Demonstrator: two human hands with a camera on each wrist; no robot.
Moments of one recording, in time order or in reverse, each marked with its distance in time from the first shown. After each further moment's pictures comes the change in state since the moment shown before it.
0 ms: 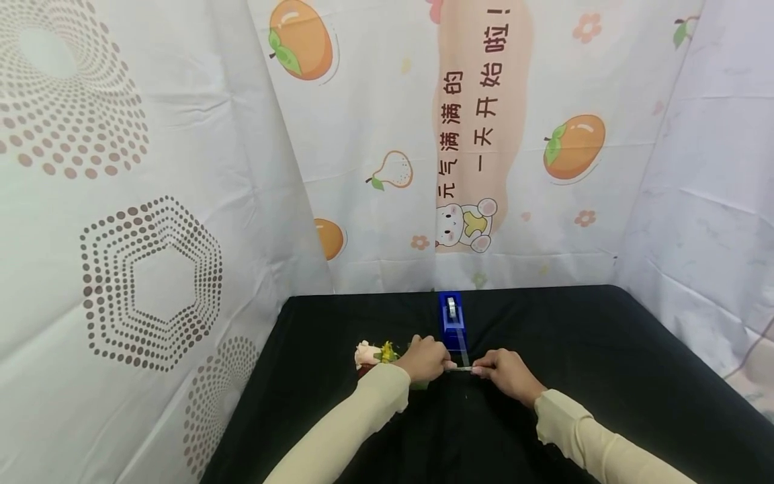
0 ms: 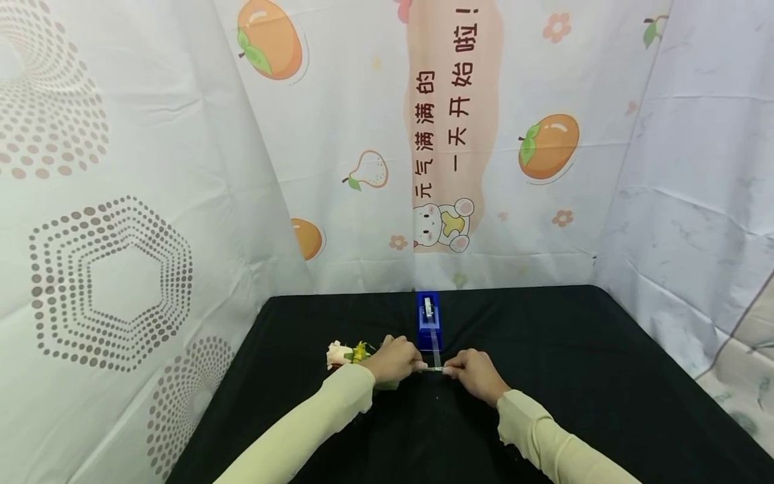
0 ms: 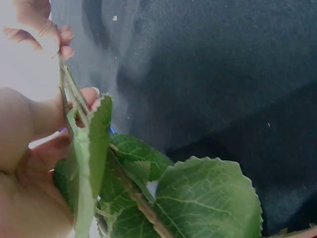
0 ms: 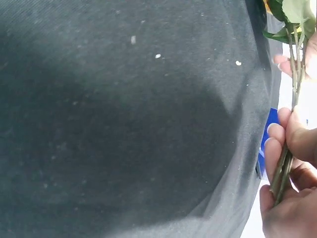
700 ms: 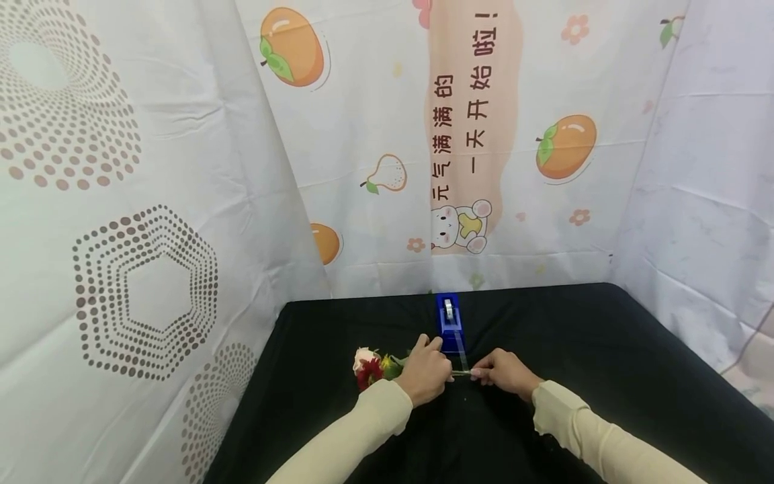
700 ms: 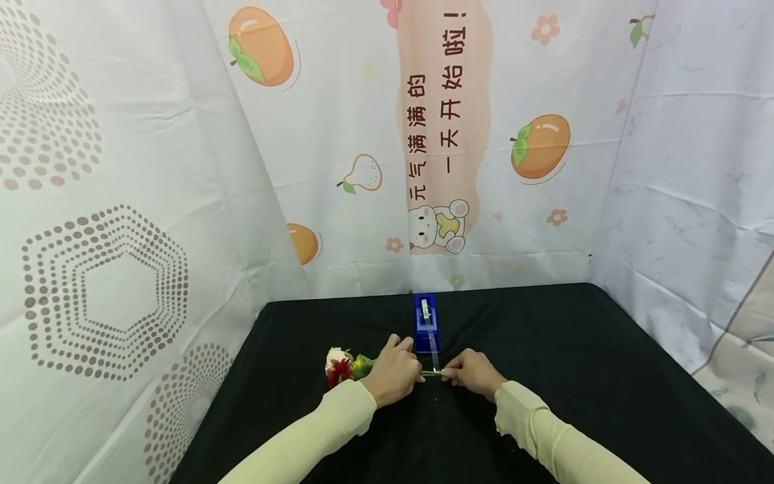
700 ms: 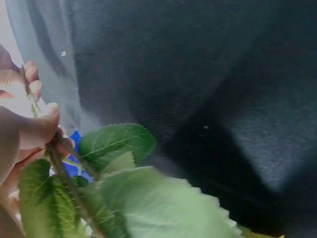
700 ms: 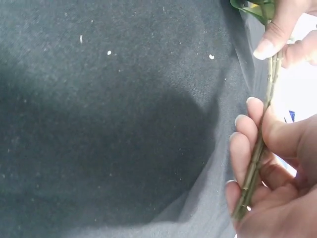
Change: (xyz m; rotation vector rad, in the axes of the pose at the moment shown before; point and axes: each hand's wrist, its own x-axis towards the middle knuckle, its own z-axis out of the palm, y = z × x) left_hand -0.012 0.010 0.023 0.546 0.349 0.216; right_hand 0.000 -0.006 -0.007 0.073 -0.120 0.135
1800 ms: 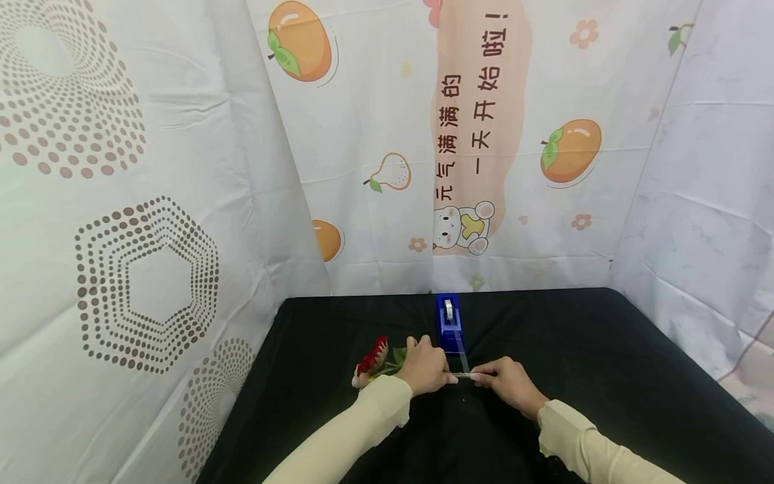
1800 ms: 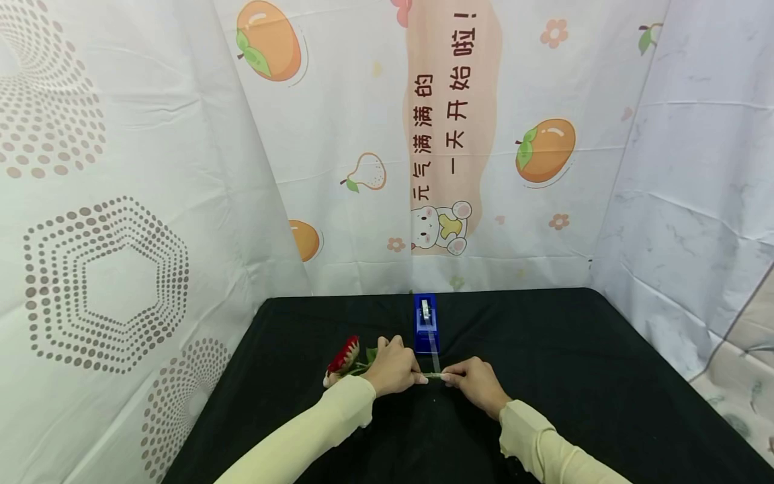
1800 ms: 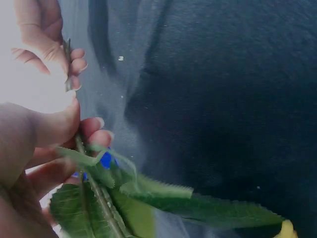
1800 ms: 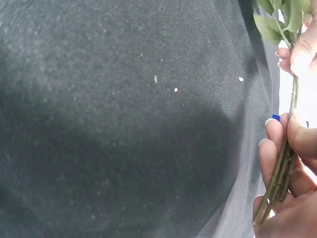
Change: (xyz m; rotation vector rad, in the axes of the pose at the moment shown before) left_hand 0.006 -0.004 -0.015 -0.417 -0.239 -0.298; right_hand -0.011 0.008 0.011 0.047 0.112 -0.011
